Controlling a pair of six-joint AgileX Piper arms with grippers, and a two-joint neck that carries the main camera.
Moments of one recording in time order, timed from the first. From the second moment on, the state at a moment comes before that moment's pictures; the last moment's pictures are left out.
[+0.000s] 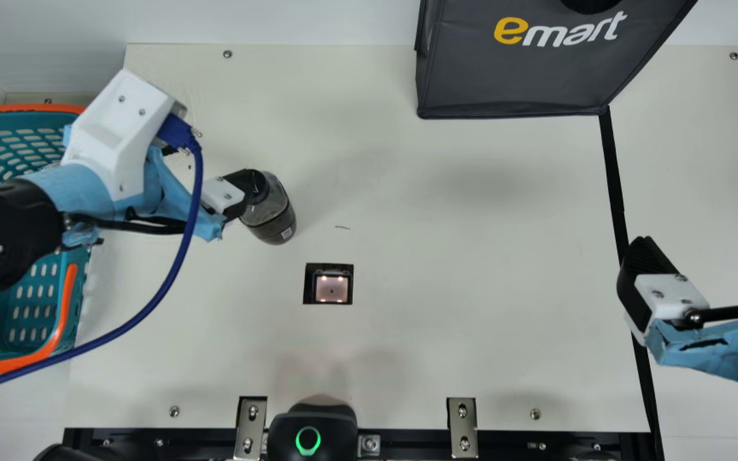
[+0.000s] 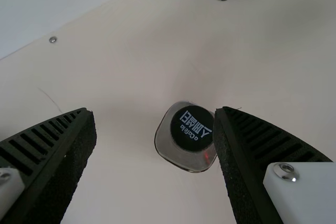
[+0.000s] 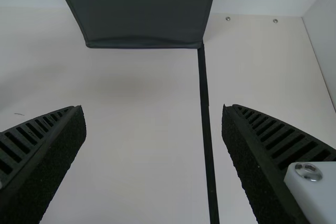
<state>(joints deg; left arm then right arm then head) -19.2 73.7 -65.1 -13.4 46.2 22.0 0.6 42.6 -69.8 -0.8 69.4 -2.3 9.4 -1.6</state>
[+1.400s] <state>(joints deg) -30.9 82.7 -73.1 3.1 55.6 -12.3 0.6 42.6 -69.8 -0.8 69.5 -2.3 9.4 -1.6</state>
